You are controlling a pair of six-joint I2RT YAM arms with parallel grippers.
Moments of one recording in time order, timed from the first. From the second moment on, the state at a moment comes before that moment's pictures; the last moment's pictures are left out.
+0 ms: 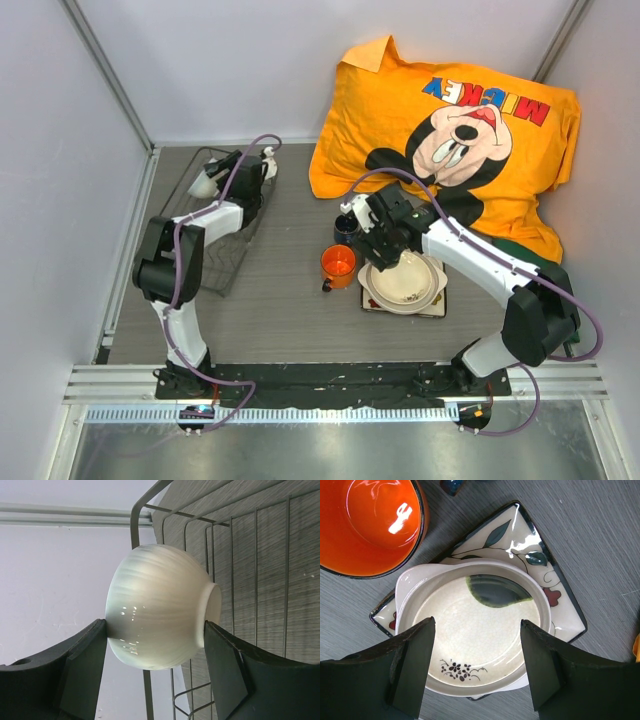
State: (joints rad) left arm -0.31 1.90 1.20 0.24 -0.74 0.97; right arm 0.61 1.48 1.17 -0.76 0.06 -0.27
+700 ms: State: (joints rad) left arm -0.32 1.95 1.19 0.24 -0.74 0.95; right arm 0.61 1.48 1.15 -0.75 0.05 -0.26
